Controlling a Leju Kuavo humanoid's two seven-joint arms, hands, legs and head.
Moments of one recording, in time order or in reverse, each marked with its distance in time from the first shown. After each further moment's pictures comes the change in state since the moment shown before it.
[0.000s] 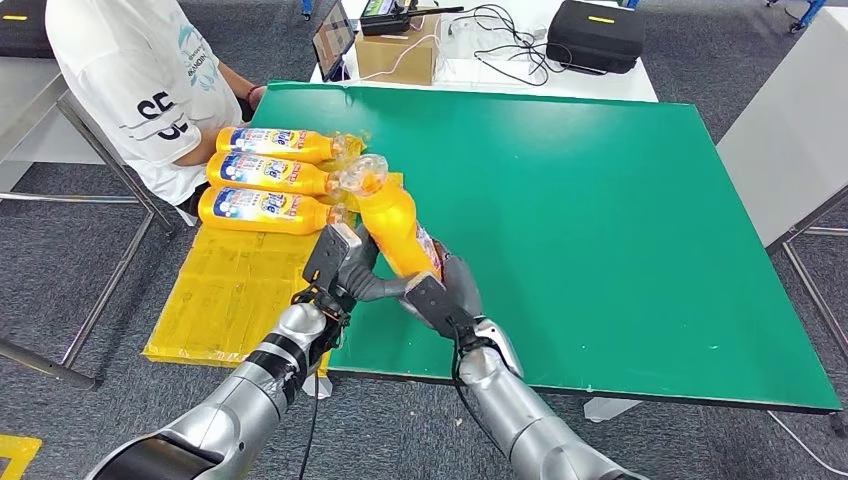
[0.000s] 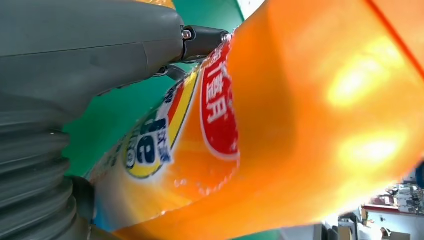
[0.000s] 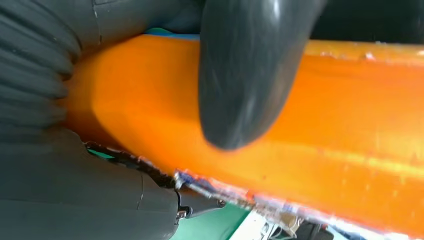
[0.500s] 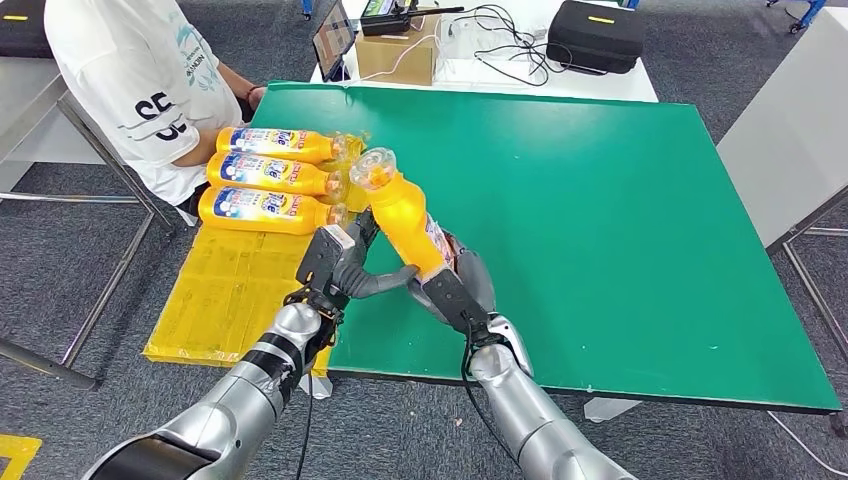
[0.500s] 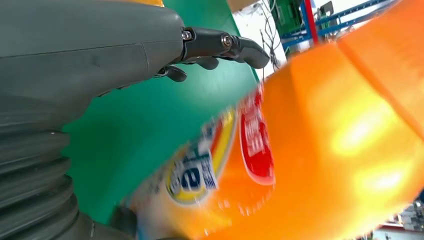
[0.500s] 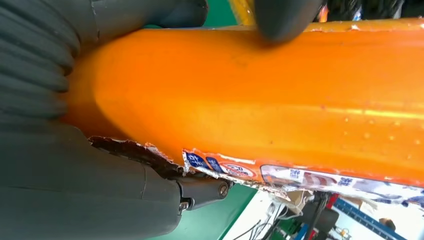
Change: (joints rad) left arm -0.001 0.009 0.035 0.007 -0.046 0.047 -0.037; right arm 0.025 -0.025 -0.043 -0.087 -0.013 -0.006 0.026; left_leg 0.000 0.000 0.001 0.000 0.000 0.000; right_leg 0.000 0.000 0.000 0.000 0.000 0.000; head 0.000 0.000
